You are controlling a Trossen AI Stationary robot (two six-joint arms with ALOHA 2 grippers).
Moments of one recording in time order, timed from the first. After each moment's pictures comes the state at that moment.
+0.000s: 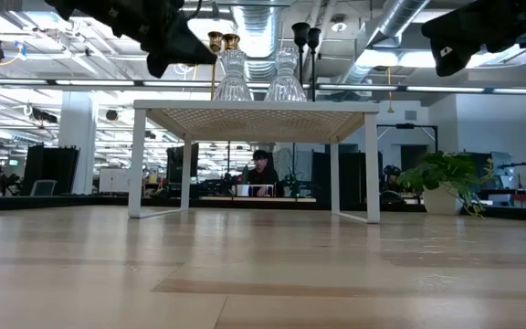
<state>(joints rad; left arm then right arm) 0.06 0.87 0.69 0.02 -0.20 -0.12 0.33 0.58 0.32 0.10 0.23 0.03</state>
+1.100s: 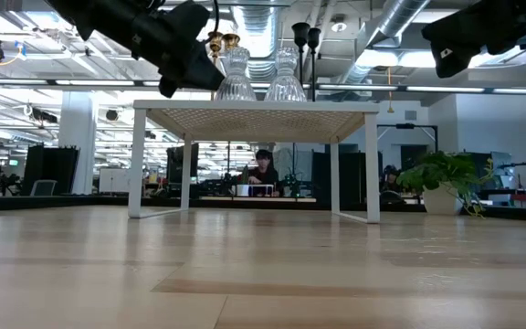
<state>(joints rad) 0.06 1.04 0.68 0.15 -0.31 -0.14 0.33 0.58 0.32 0.09 0.23 0.03</state>
